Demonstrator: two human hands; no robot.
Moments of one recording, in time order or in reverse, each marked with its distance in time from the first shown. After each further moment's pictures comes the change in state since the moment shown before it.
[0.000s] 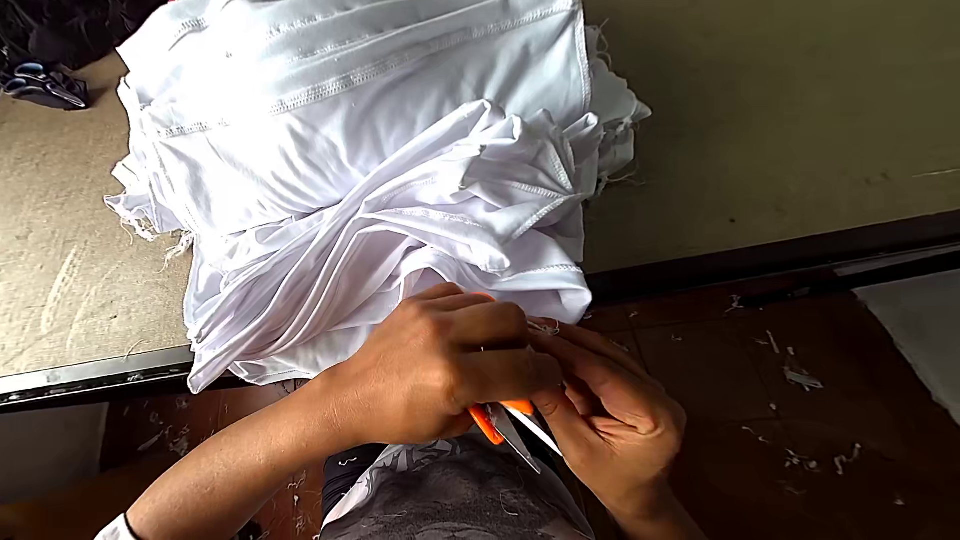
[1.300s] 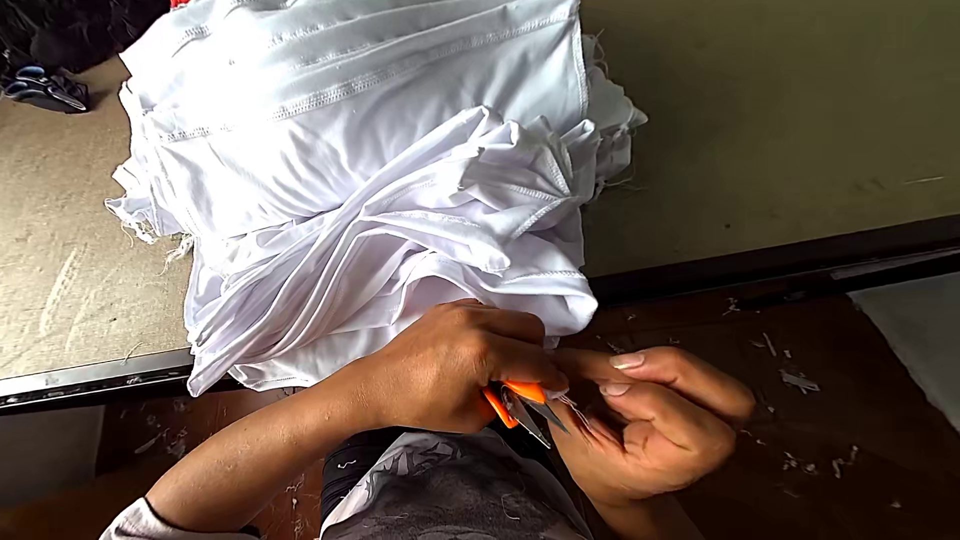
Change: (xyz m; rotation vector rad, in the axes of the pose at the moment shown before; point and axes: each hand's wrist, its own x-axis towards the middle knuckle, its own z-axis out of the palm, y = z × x) left_hand 0.009 -0.012 0.014 -0.294 -0.124 -0.083; right_hand 0.000 0.011 0.001 -0.356 0.263 -0.322
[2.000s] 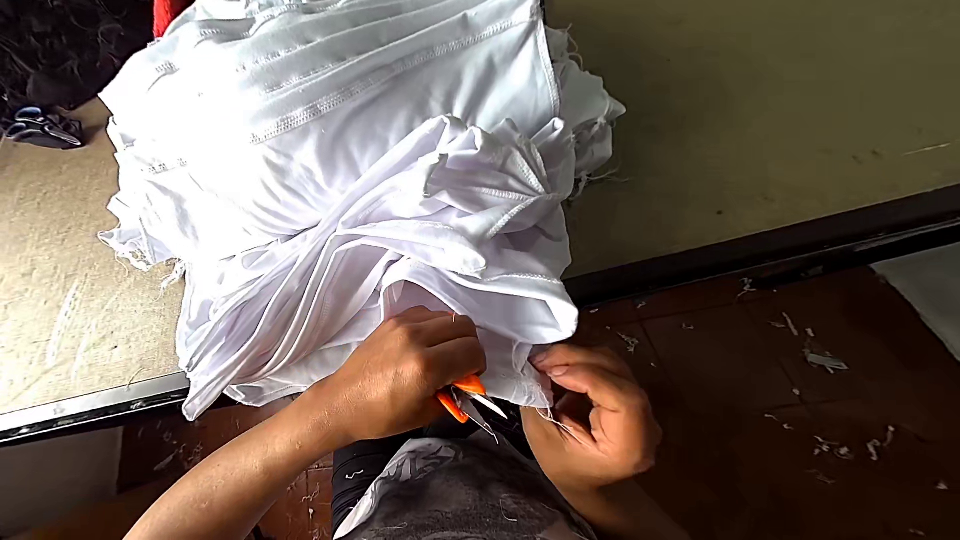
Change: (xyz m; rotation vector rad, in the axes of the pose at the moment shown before) left_hand -0.024 -0.007 -0.005 0.305 -0.022 -0.071; right_hand -0.024 0.004 0.016 -0.008 0.051 0.128
